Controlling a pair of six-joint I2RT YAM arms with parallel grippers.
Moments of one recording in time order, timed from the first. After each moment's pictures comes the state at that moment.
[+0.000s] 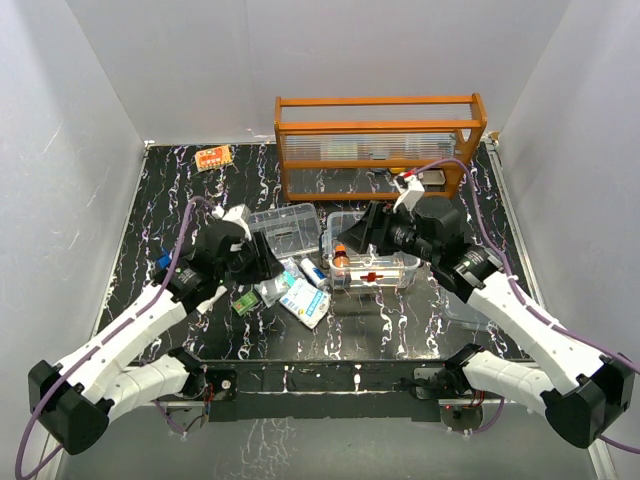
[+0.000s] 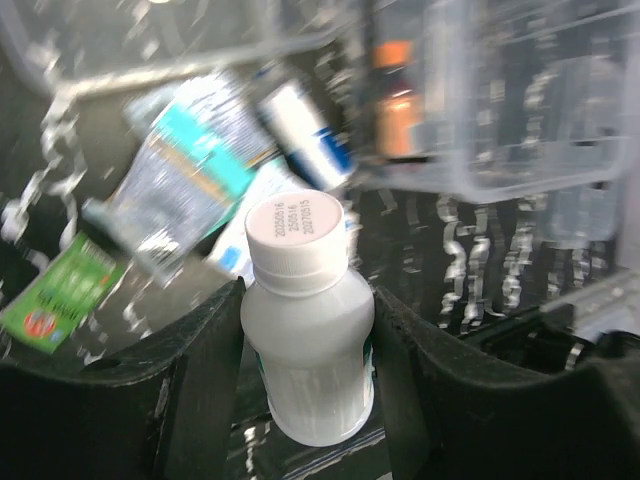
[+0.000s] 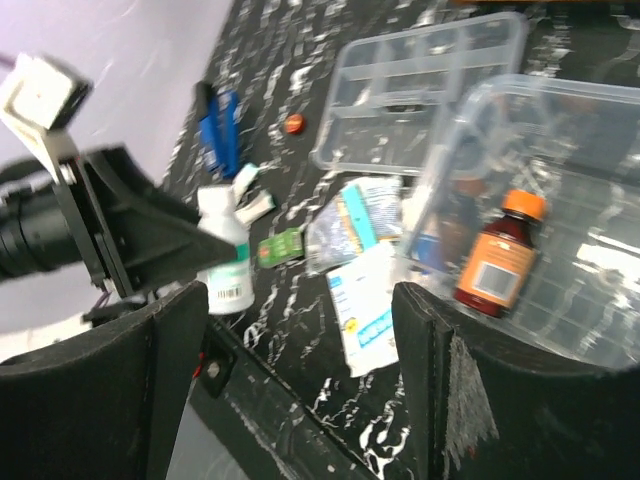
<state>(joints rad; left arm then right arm) -0.64 0.96 0.78 -0.61 -0.03 -0.77 0.58 0.98 0.92 -0.30 -0.19 0.64</state>
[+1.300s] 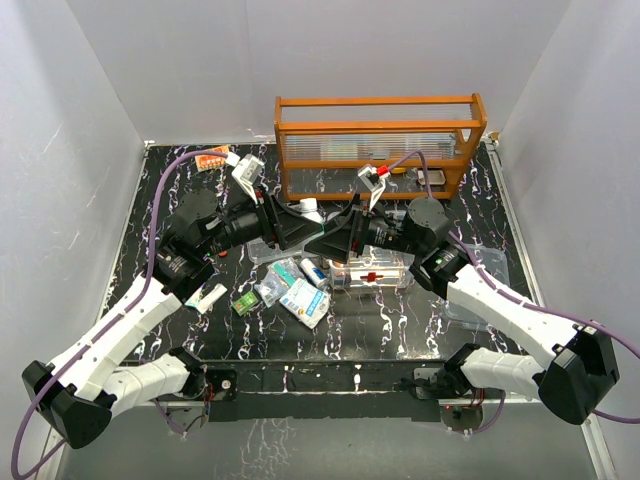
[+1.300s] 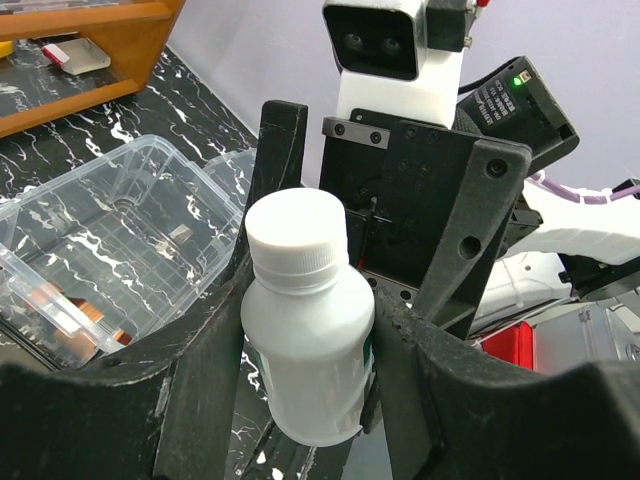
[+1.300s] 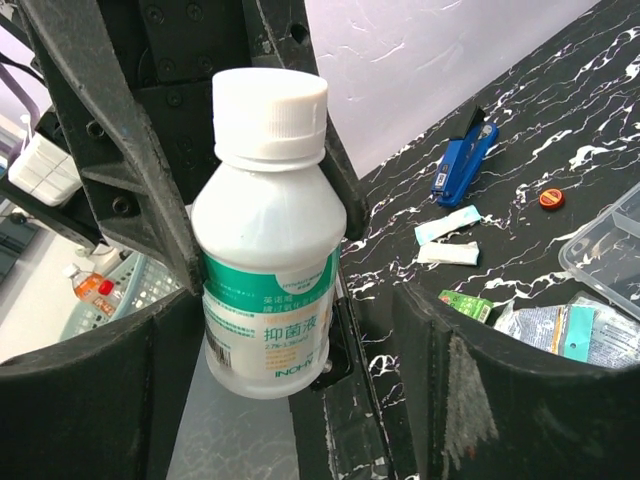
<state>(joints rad) -0.64 1.00 1.02 -0.05 0.48 -0.64 0.66 1.13 0.86 0.39 -0.67 0.72</state>
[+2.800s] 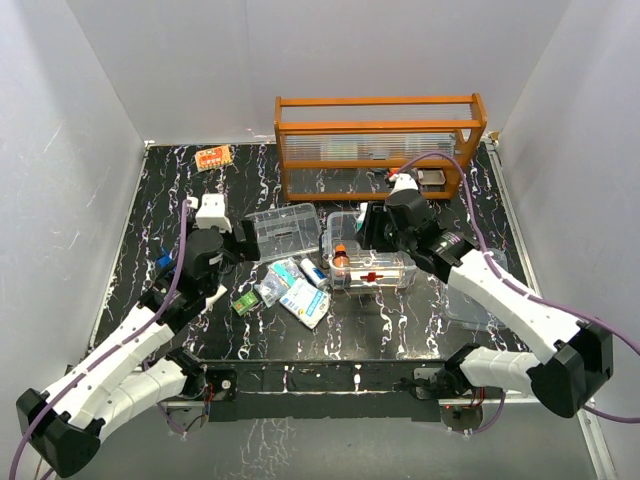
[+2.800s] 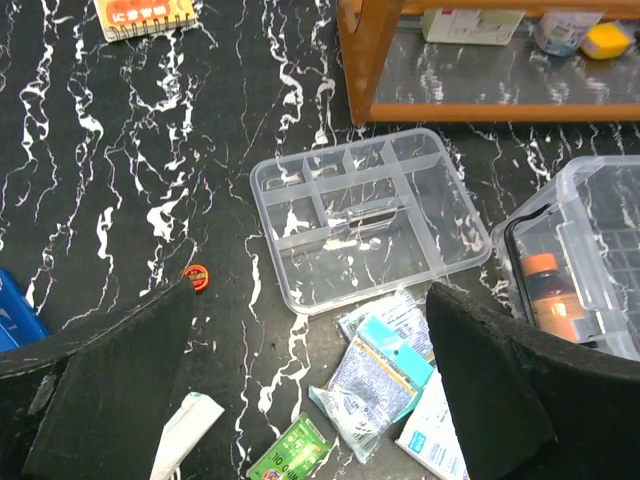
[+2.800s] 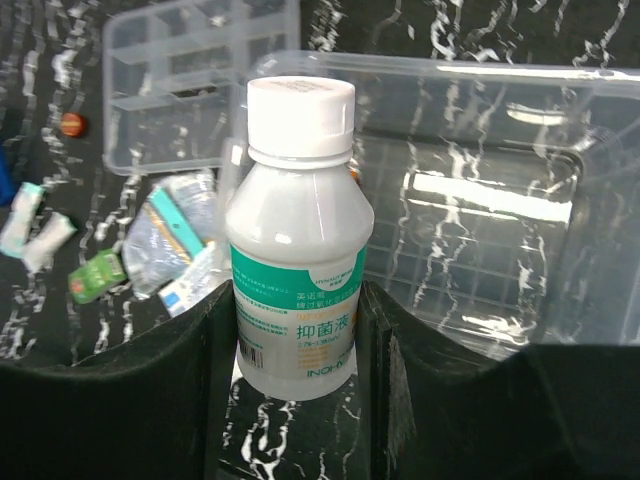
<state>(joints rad) -0.63 0.80 0.74 -0.28 -0.50 -0.26 0.62 1.15 1.02 -0.47 0.11 0.52</state>
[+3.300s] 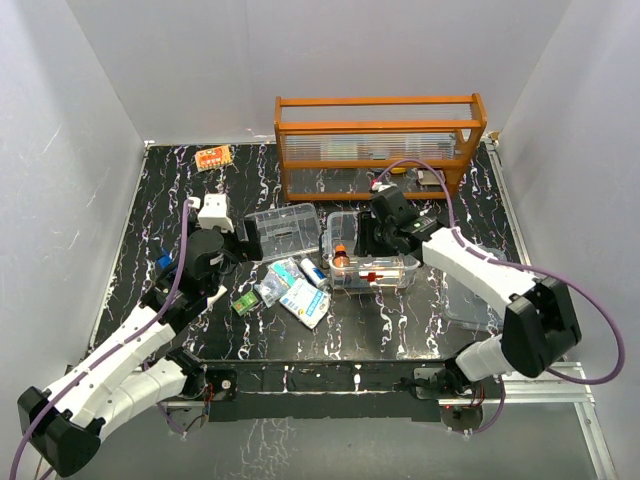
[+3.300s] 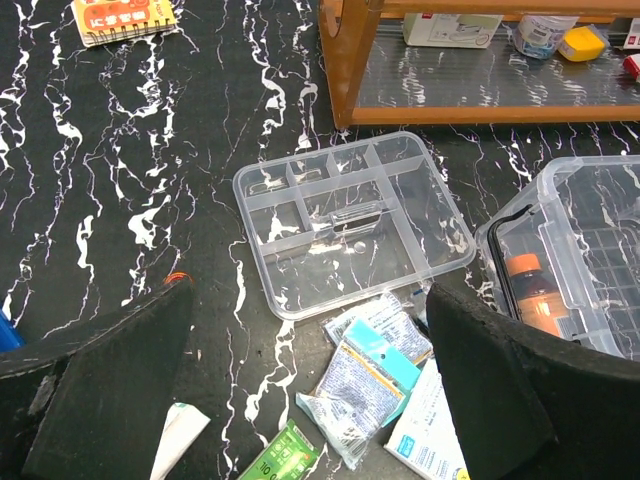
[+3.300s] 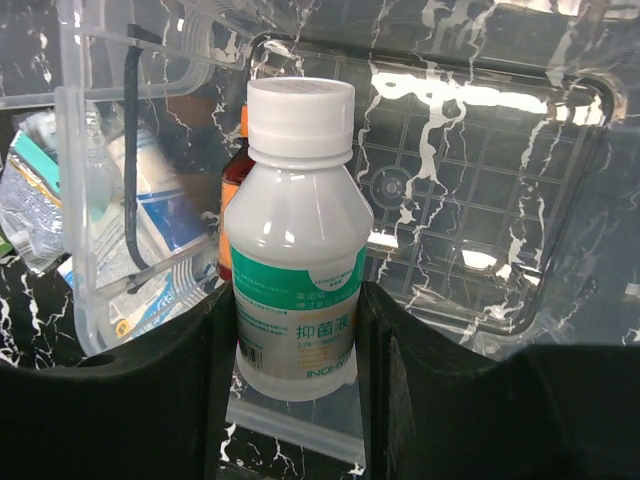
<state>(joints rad) -0.63 0.80 0.70 -0.23 -0.47 -0.26 0.56 1.39 1.05 -0.56 0.02 0.46</state>
